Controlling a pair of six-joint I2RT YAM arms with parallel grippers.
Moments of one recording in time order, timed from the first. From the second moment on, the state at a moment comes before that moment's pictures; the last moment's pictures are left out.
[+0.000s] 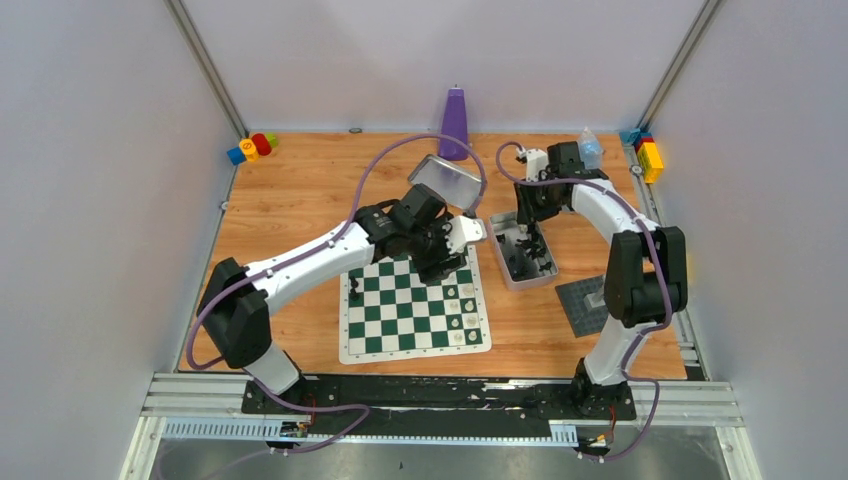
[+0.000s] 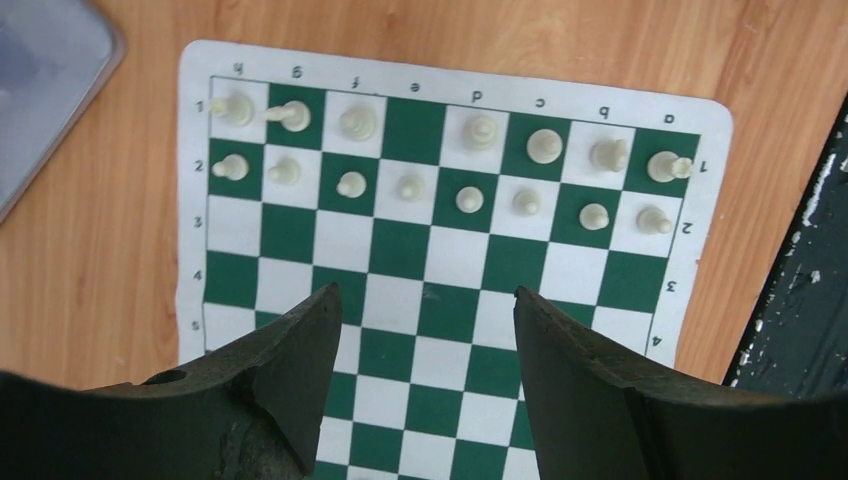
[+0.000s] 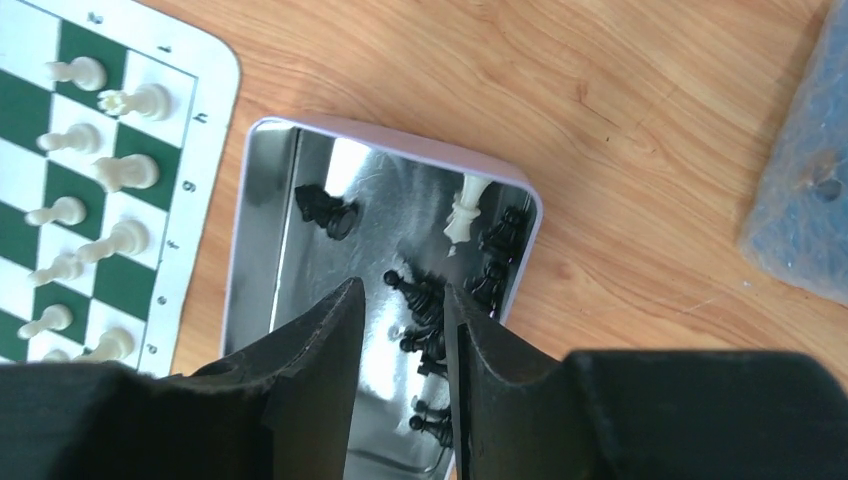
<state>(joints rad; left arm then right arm) -0.88 1.61 1.32 -0.63 0.25 0.45 0.13 1.77 1.33 -0.57 -0.31 -0.23</state>
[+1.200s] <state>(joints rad) -0.79 1.54 1.27 -0.63 0.29 0.45 0.20 1.96 1.34 -0.43 -0.09 -0.29</state>
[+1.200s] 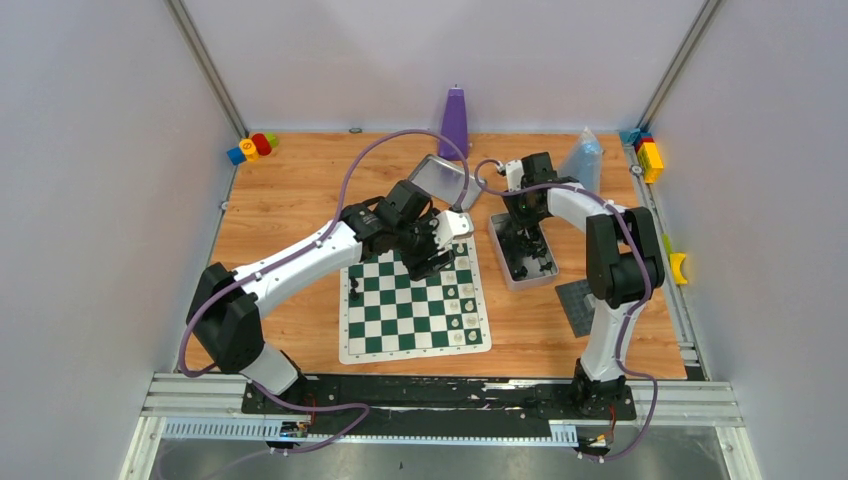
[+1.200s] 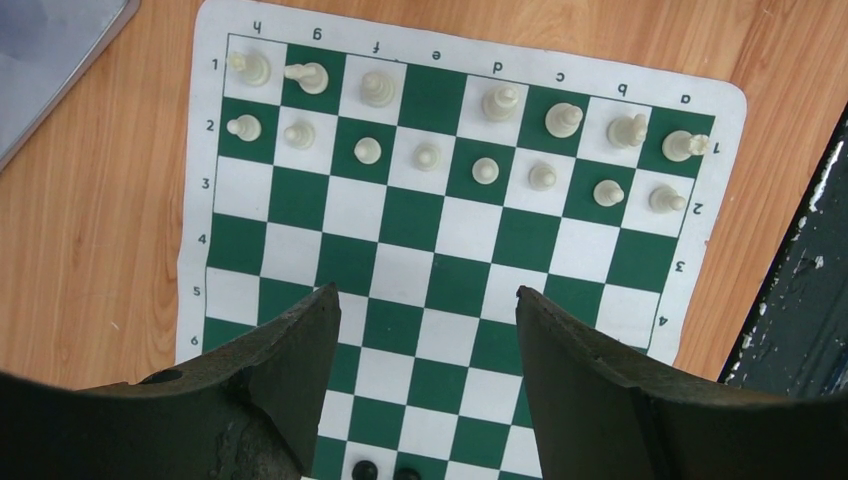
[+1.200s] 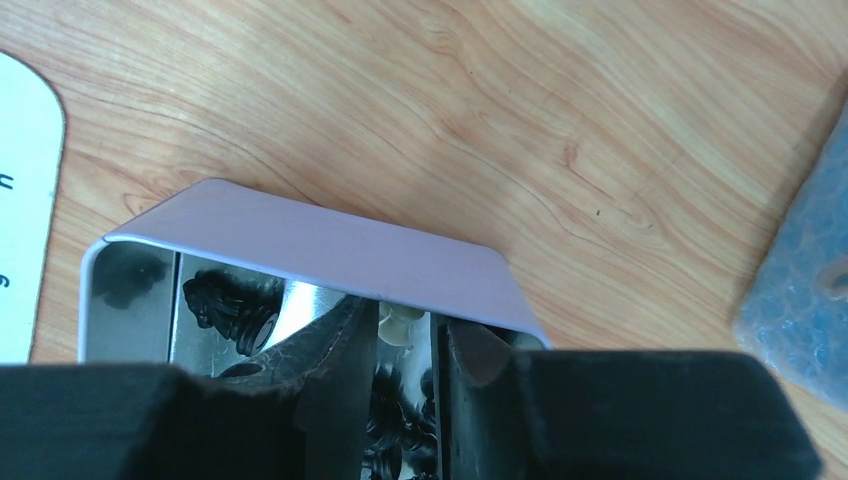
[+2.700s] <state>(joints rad) -0.41 1.70 1.52 -0.71 0.91 0.15 0.55 1.57 1.40 -0.67 -0.67 -0.35</state>
